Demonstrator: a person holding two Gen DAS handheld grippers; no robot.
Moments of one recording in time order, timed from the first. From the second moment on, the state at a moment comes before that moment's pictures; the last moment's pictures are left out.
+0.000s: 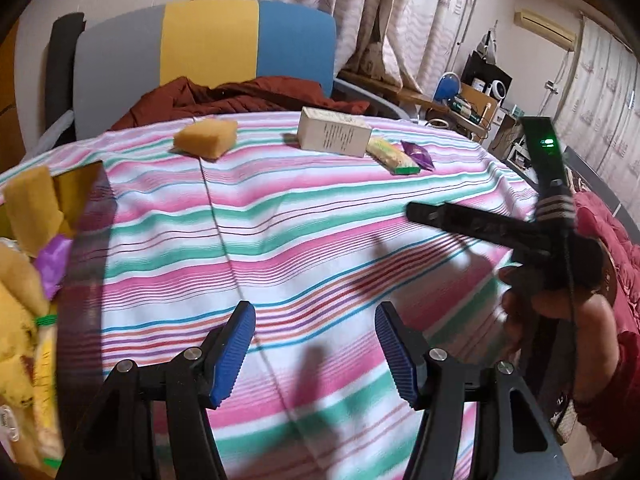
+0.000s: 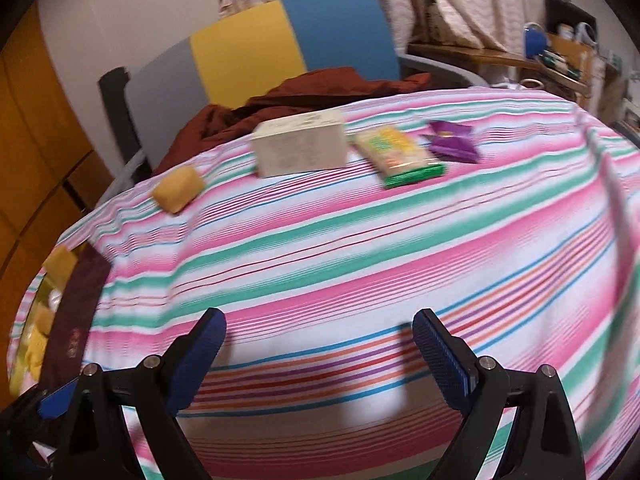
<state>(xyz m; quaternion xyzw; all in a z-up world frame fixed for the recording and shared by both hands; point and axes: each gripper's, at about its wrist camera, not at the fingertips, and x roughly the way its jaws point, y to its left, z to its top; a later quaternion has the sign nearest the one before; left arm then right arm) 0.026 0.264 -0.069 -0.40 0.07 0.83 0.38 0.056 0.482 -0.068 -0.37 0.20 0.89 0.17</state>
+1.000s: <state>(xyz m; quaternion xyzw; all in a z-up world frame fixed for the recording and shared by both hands) -0.044 0.301 -0.070 -0.42 0.05 0.84 0.33 -0.071 0.609 -0.085 -0.40 0.14 0.88 0.21</state>
